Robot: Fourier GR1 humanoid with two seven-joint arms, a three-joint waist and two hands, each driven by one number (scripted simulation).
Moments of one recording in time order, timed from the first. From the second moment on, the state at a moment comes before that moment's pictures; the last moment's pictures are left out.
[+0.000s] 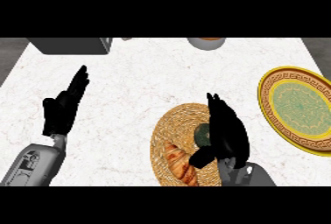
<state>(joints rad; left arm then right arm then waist) -0.26 0.35 -0.16 -1.39 0.10 0.19 0.06 -0.28 -0.06 0.48 -1.75 0.85 0.19 1.07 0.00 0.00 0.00</state>
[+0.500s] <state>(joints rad) -0.27 0.32 -0.13 -1.39 0.06 0.16 0.07 -0.25 -0.02 0.43 -1.59 0.87 0.20 1.01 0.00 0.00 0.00</state>
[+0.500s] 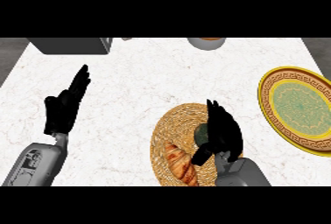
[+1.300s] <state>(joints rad) -0.25 0.26 -0.06 -1.43 -0.01 0.09 0.11 -0.23 -0.02 0.37 -1.43 0.97 0.10 0.87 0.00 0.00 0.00</state>
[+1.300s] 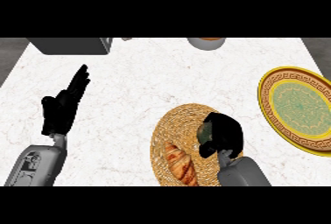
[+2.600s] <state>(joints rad) -0.20 0.25 0.02 -1.44 -0.02 0.09 0.10 -0.15 -0.78 -0.26 -1.36 0.49 0.09 -0.30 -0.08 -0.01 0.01</state>
